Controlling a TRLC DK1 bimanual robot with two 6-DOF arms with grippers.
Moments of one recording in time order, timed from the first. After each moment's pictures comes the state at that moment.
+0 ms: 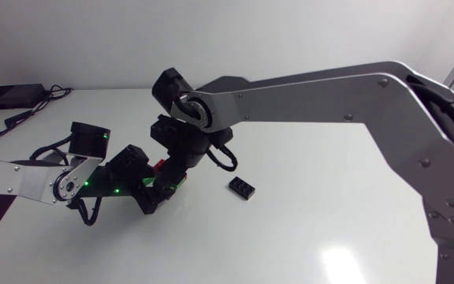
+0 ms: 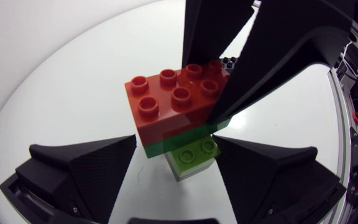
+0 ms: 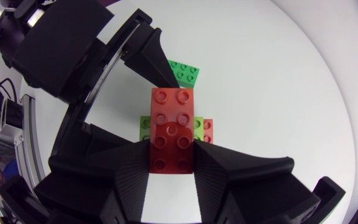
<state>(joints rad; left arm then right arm) -0.19 1.59 0.62 0.14 0.46 0.55 0.83 2.10 1.73 -0.63 -0.17 -0.22</state>
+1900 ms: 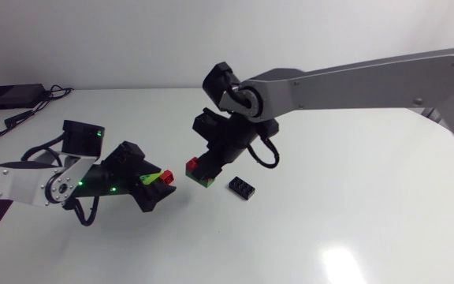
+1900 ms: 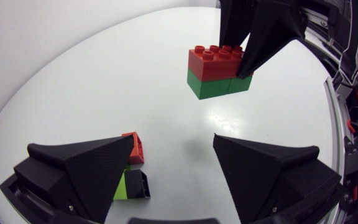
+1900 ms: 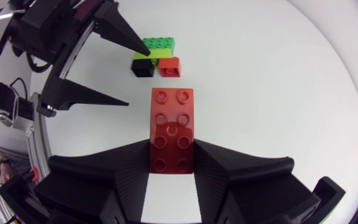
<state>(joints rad) -0.18 1.51 0.60 0.13 0.50 0.50 0.68 1.93 1.52 -0.64 -0.30 -0.23</state>
